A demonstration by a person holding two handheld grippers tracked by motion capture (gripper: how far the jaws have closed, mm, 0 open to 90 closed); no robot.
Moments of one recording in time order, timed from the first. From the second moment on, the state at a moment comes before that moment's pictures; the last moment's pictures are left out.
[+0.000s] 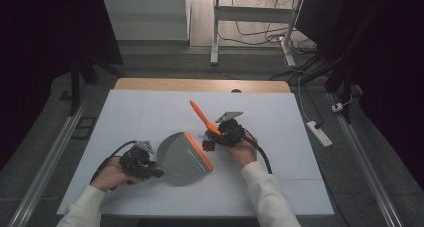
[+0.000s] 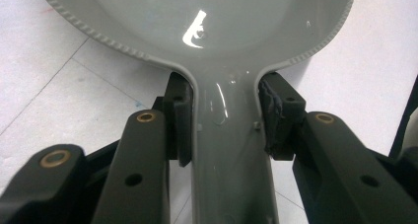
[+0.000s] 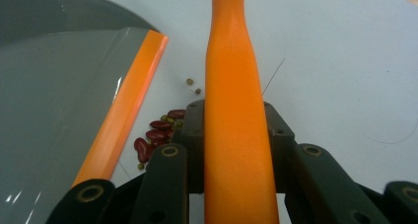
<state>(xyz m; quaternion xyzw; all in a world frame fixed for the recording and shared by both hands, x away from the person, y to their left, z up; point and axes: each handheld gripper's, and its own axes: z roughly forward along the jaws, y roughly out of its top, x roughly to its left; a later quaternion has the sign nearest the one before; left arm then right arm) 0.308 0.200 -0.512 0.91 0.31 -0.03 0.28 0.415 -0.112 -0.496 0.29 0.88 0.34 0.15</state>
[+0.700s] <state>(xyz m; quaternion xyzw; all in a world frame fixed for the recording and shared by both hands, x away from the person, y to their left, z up) 0.308 0.199 -0.513 0.91 0.31 -0.03 0.29 0.403 -0.097 -0.496 0.28 0.88 0.35 0.13</state>
